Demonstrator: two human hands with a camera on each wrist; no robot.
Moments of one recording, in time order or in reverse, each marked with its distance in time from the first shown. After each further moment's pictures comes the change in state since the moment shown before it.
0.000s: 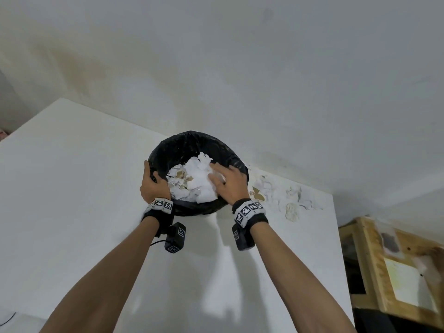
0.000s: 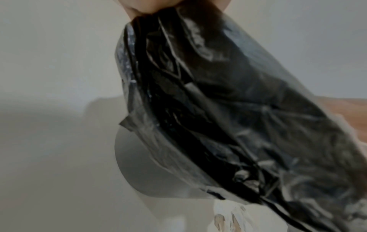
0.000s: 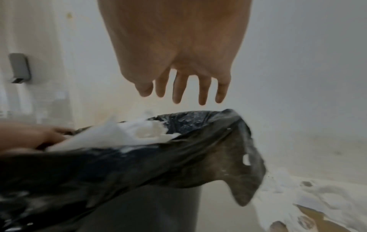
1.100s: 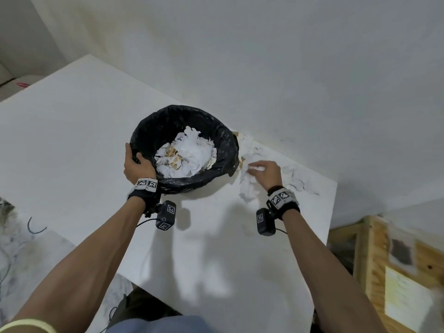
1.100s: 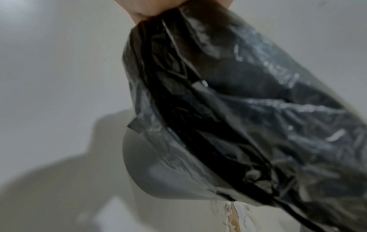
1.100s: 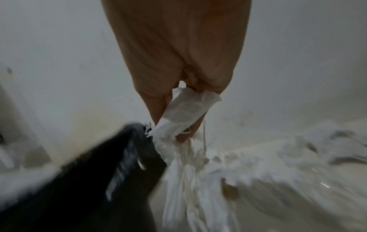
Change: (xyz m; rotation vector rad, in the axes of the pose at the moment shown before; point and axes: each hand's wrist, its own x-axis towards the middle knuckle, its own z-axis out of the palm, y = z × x) left_hand -0.163 -0.027 0.022 -0.005 0.338 -0.053; right_hand -0.074 0.224 -0.092 0.348 -0.090 0.174
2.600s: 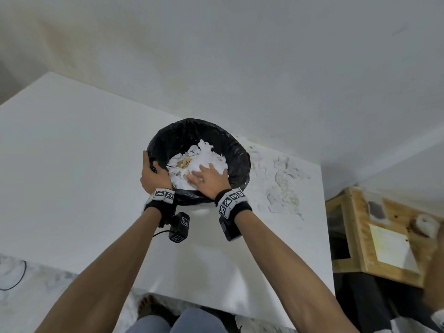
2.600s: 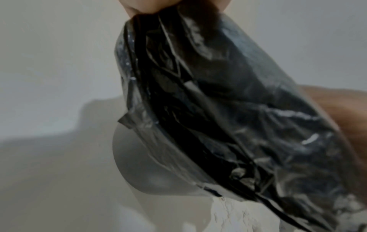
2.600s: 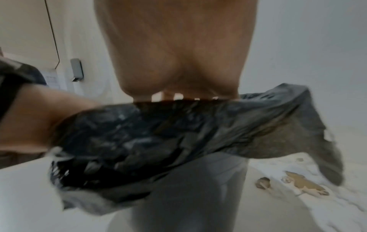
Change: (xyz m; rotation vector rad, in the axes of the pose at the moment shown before) left_hand 0.052 0.007 -0.024 0.023 -0.309 0.045; right_hand -0.048 -0.150 0.176 -0.535 -0.284 -0.073
